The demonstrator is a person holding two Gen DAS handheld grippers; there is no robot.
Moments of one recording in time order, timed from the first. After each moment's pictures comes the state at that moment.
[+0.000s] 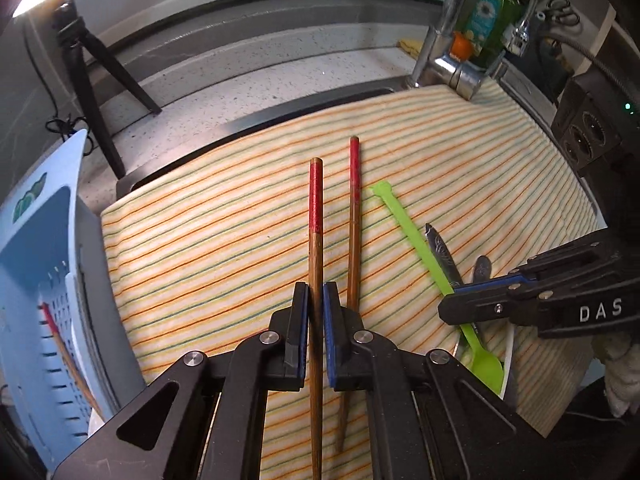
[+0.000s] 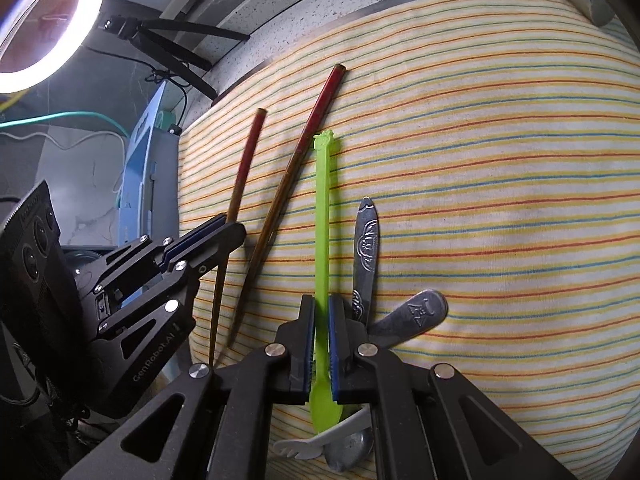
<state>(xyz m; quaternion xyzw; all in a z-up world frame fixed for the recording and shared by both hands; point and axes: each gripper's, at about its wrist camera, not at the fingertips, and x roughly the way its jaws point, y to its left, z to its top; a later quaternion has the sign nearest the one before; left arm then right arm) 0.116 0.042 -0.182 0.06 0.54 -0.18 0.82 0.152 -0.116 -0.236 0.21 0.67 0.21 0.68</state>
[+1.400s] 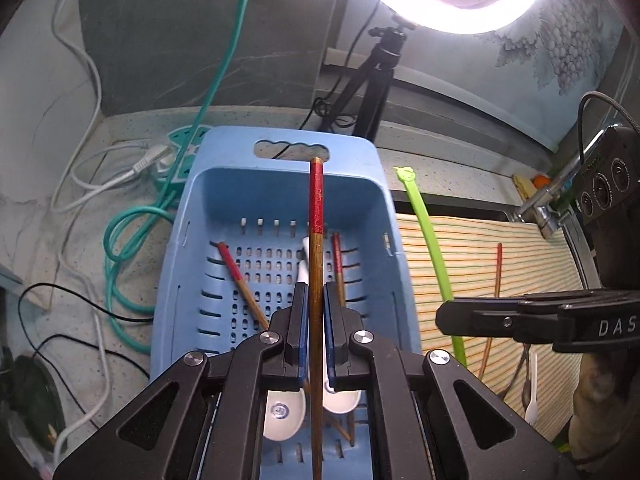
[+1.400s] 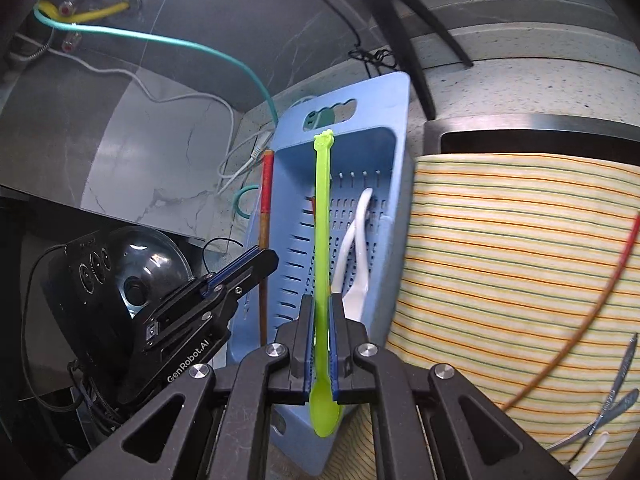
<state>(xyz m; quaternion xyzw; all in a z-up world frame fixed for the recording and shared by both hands) 0.096 0.248 -0.135 -0.10 0.48 -0.03 0.87 0.175 0.092 -0.161 0.17 0.61 0.34 0.70</state>
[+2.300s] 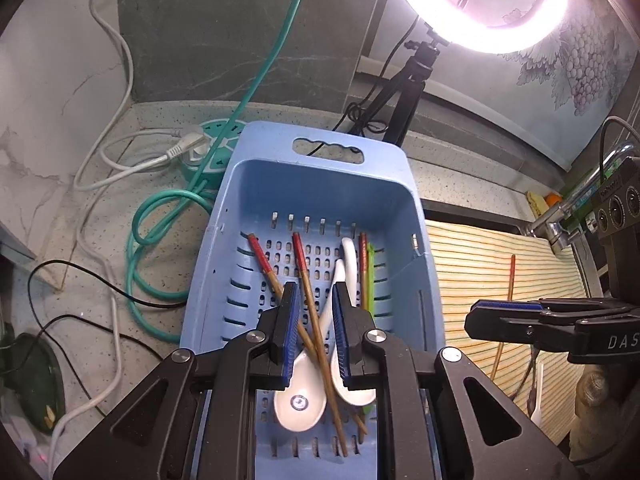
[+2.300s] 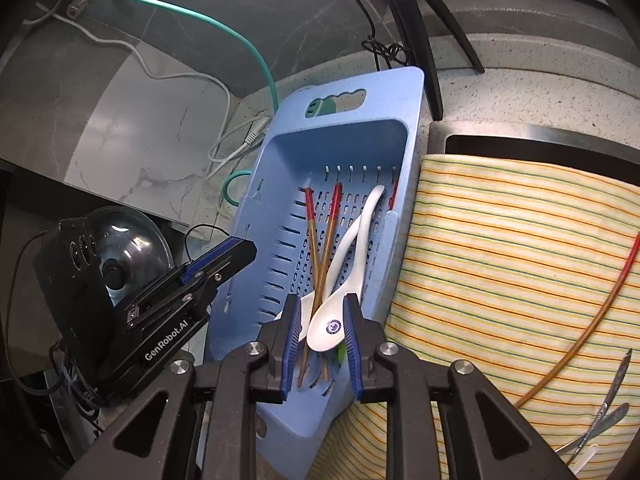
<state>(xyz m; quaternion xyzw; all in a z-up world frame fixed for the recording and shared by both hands) 0.076 0.263 -0.130 -0.12 0.47 0.01 0.87 0.169 0.093 -0.159 0.12 0.60 0.34 0.71</state>
